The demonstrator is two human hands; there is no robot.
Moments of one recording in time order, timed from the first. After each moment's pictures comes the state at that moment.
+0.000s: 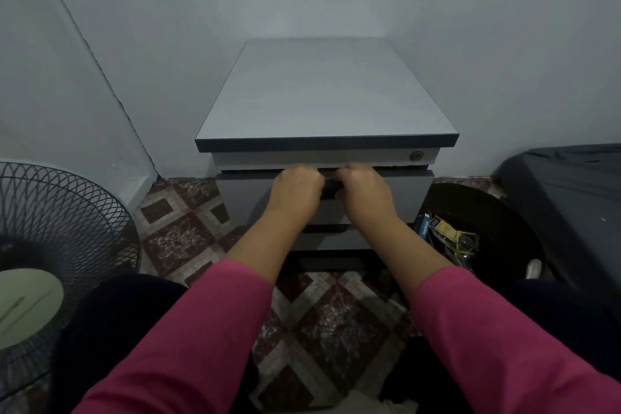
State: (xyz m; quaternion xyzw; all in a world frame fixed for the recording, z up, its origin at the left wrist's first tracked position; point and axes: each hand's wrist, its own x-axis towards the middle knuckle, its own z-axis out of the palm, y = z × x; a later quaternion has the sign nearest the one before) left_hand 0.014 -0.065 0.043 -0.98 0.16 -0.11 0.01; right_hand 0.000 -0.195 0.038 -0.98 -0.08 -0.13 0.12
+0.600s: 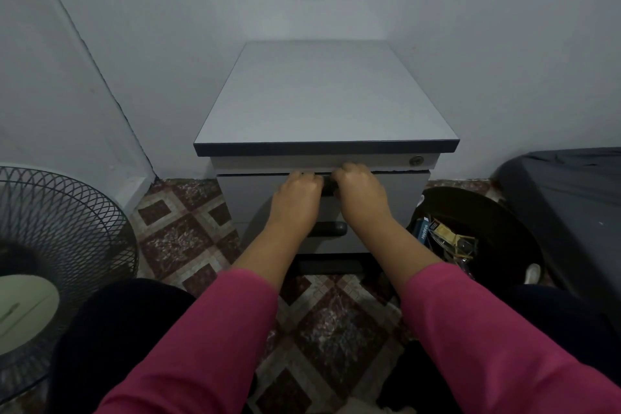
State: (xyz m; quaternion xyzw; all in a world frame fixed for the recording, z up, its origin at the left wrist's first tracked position) left_hand 0.016 -0.064 0.019 -0.98 0.15 -0.13 -0.08; right_hand 0.011 -0.192 0.035 -0.98 -0.11 -0.16 0.11
